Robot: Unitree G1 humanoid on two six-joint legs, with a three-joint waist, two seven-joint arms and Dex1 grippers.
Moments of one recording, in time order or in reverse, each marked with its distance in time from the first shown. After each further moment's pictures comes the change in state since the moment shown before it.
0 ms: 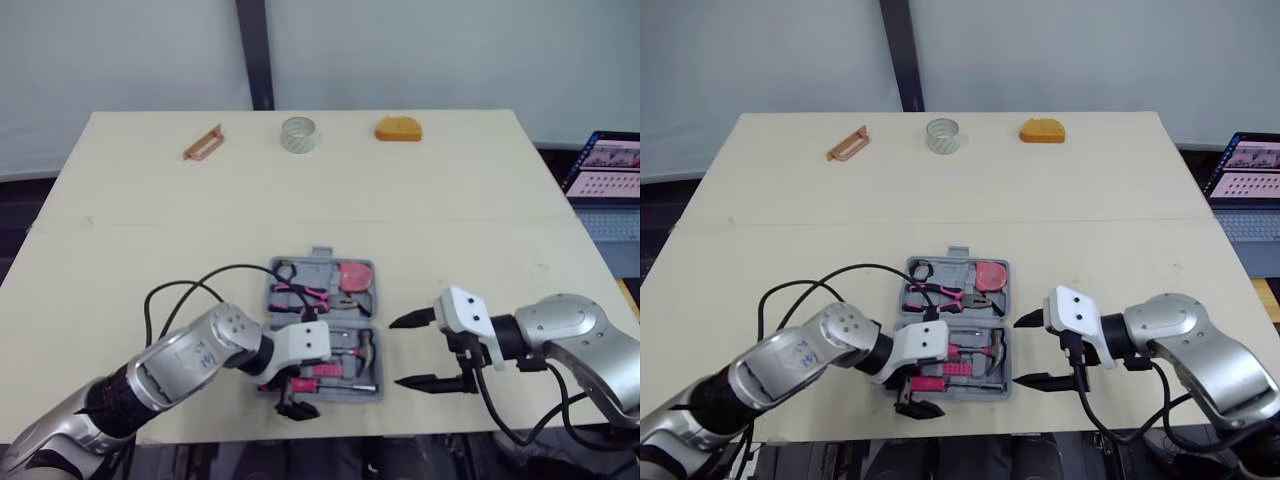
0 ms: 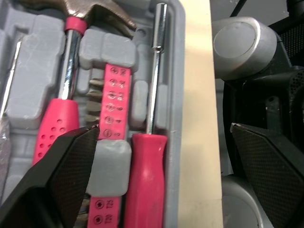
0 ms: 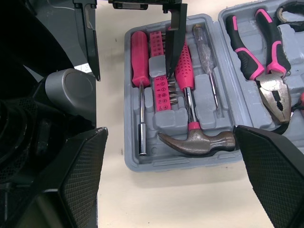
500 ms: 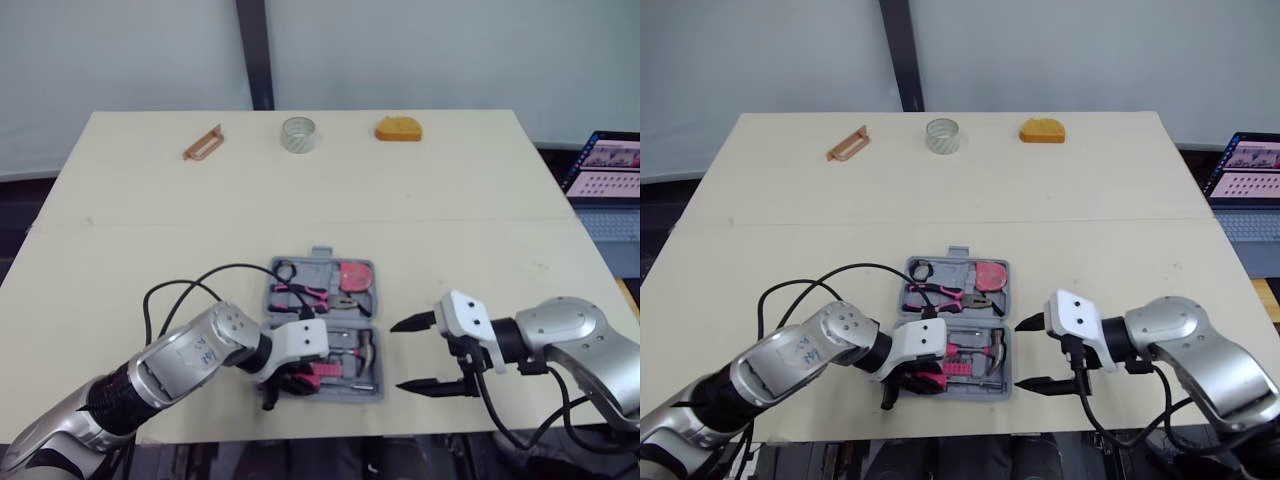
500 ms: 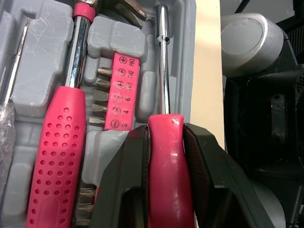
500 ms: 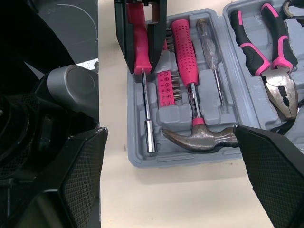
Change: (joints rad) left arm -0.009 0.000 -0.001 0.030 0.009 0.007 0.000; right arm 0.010 -0.003 0.000 0.002 -0.018 -0.021 0.009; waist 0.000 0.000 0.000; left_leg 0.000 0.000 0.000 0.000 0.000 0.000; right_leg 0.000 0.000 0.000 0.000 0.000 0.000
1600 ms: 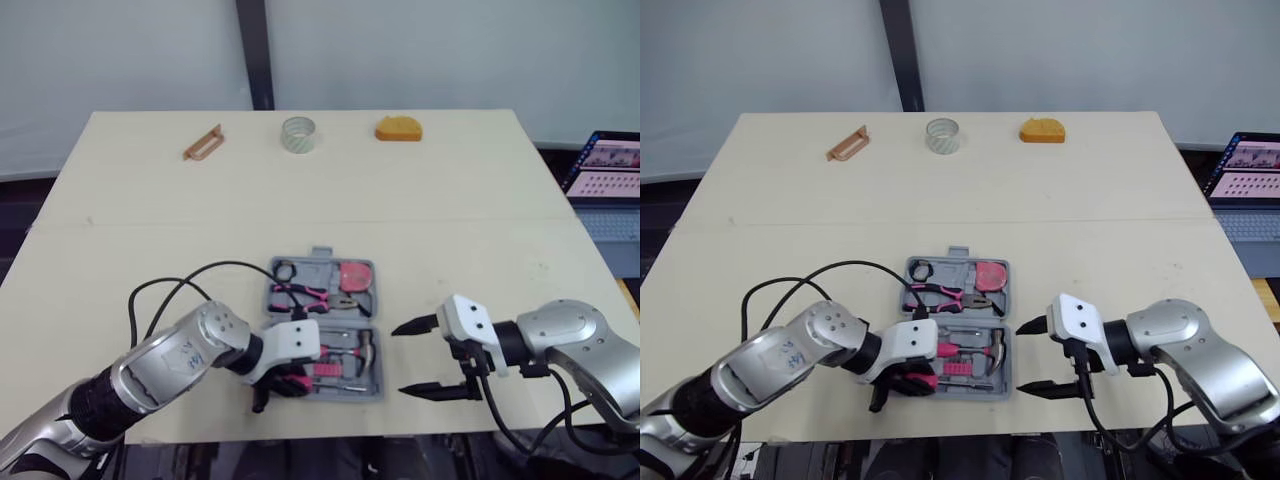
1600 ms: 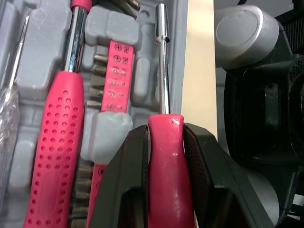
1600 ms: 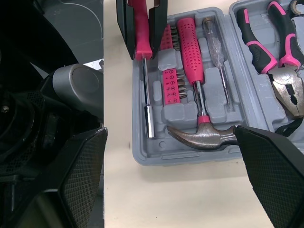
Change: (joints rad) left arm 0.018 0.044 0.038 -0.056 -0.002 0.012 -0.029; right arm 0.030 -0.001 0.000 0.023 -0.002 -0.048 0.024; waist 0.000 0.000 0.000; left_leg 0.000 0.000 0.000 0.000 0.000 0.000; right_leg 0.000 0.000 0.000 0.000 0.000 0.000
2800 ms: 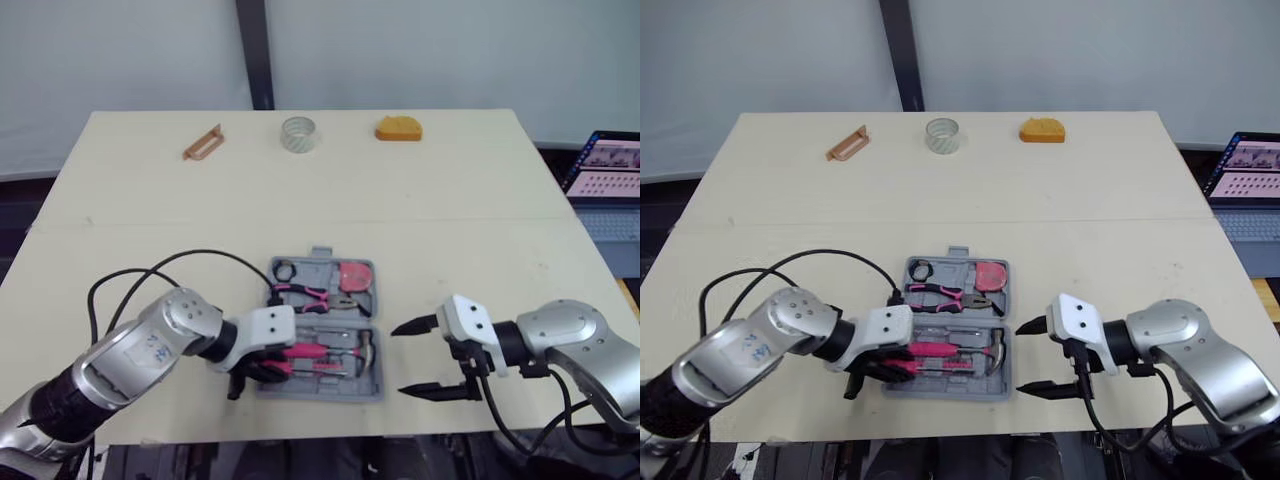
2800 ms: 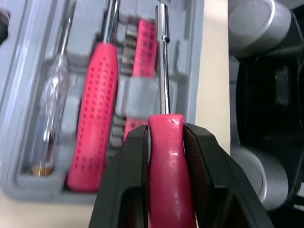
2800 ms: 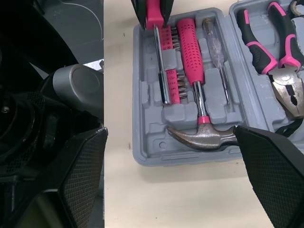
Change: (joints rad) left arm 0.041 0.100 0.119 -0.016 -0.001 -0.060 -0.068; right arm 0.000 0.000 0.000 -0.003 0.001 0.000 -0.001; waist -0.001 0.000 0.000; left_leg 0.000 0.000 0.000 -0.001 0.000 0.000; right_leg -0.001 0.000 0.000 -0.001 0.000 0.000
